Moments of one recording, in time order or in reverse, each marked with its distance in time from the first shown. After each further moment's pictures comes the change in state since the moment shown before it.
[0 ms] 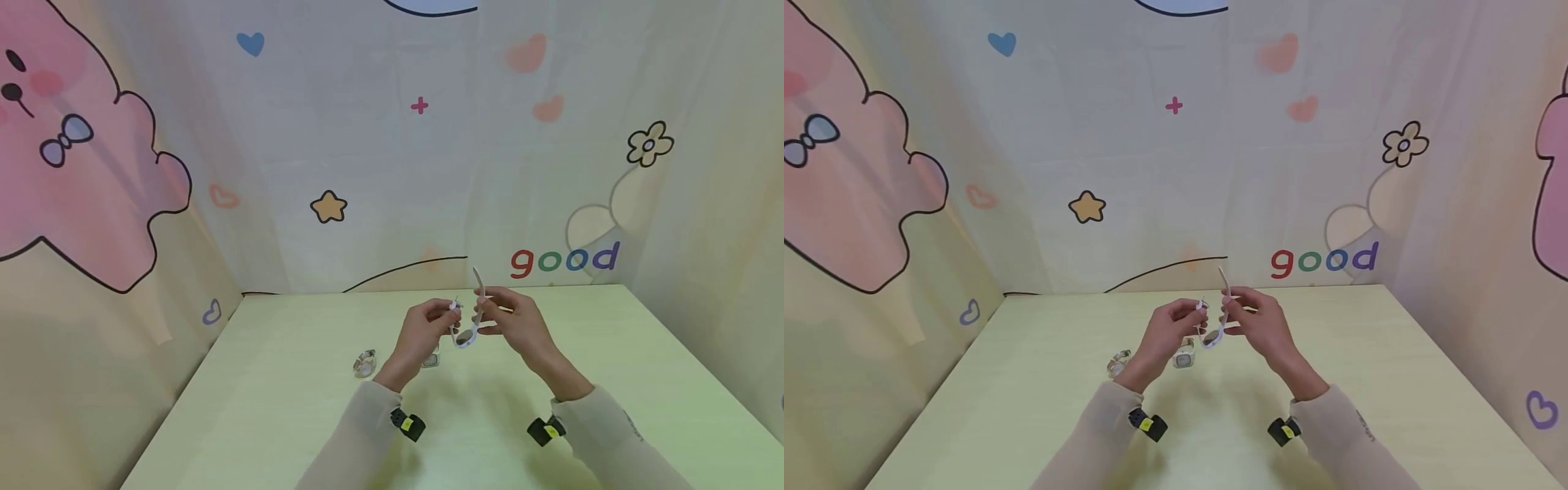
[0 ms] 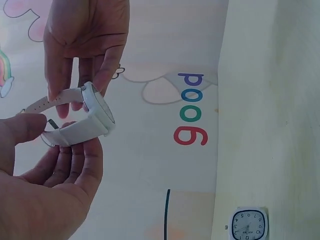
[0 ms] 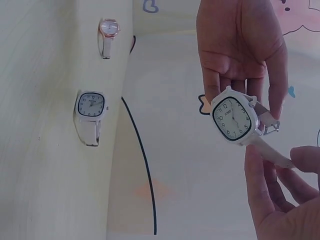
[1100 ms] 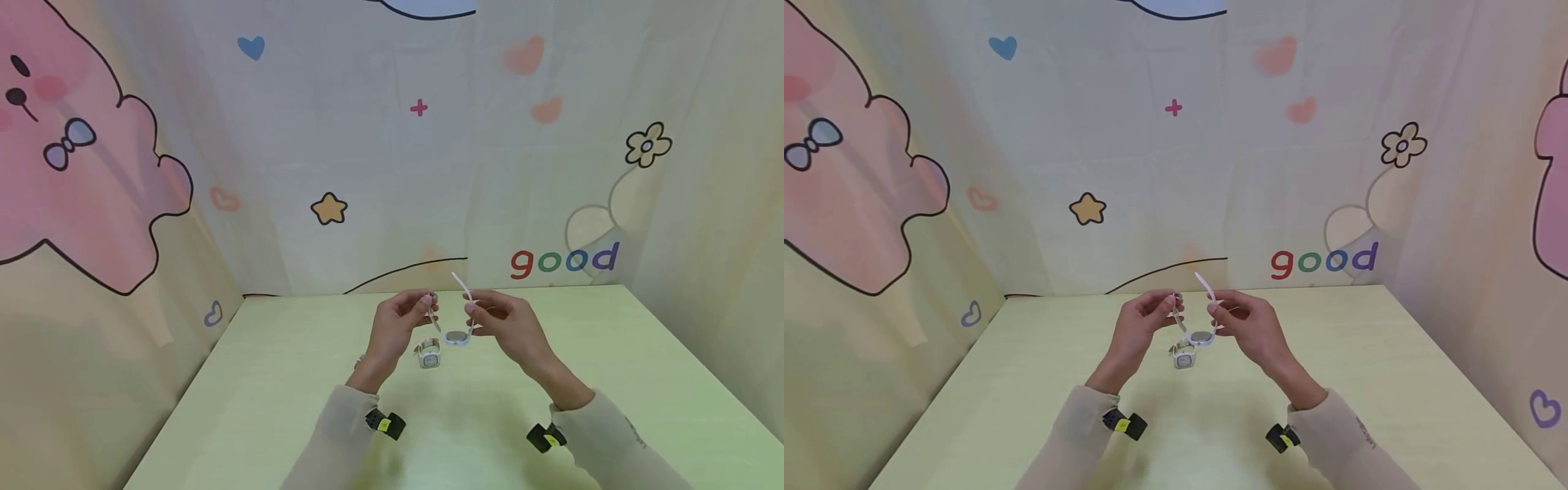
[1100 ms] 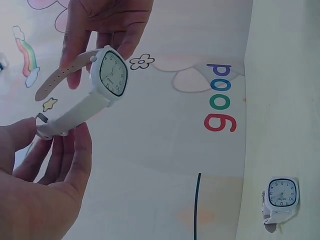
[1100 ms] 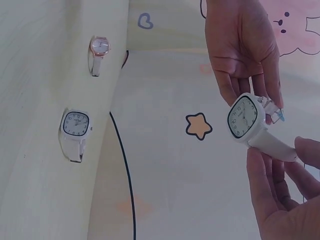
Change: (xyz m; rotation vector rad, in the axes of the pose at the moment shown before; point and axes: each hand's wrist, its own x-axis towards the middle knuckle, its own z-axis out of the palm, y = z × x) left_hand -0.016 0.020 -0.035 -0.053 0.051 0.154; right_hand -0.015 -0.018 0.010 -0.056 -0.014 -0.070
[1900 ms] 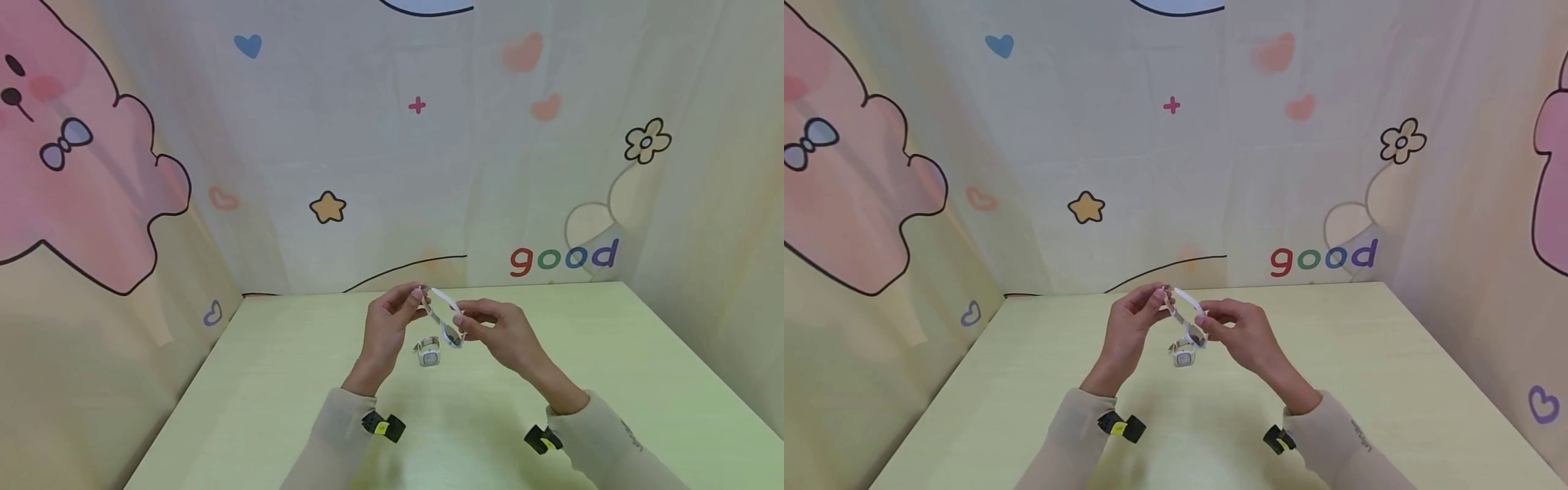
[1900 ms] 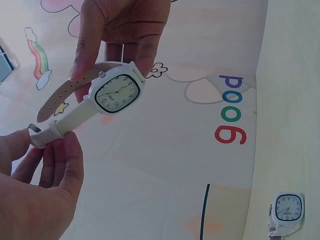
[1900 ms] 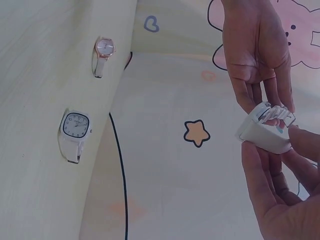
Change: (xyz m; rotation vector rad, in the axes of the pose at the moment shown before) left_hand -0.006 0.009 -0.001 -0.142 0.066 0.042; right_hand -0.009 -0.003 0.010 -0.103 -0.062 -0.124
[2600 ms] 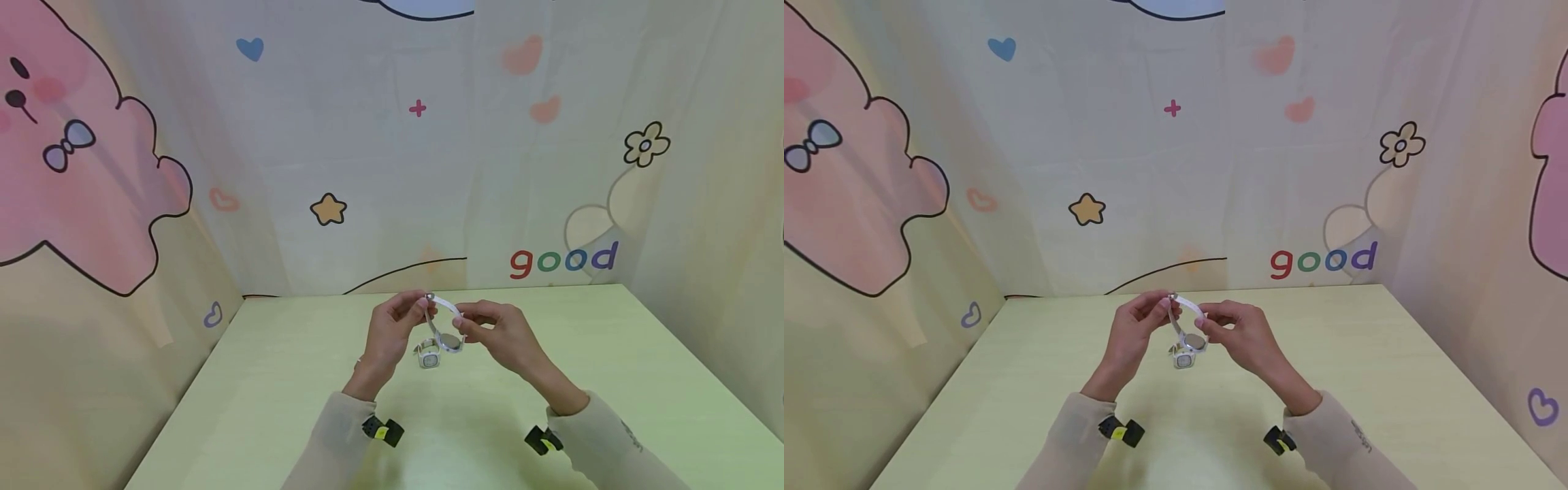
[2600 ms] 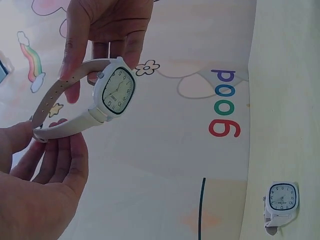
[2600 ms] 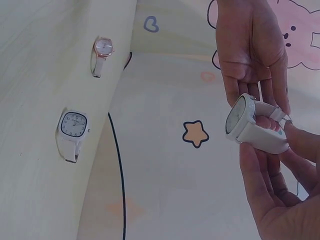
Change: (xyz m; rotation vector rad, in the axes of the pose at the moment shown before) left_hand -0.004 -0.002 -0.001 0.096 -0.056 -0.014; right_hand 0.000 -0.005 0.000 -0.014 -0.003 -0.020
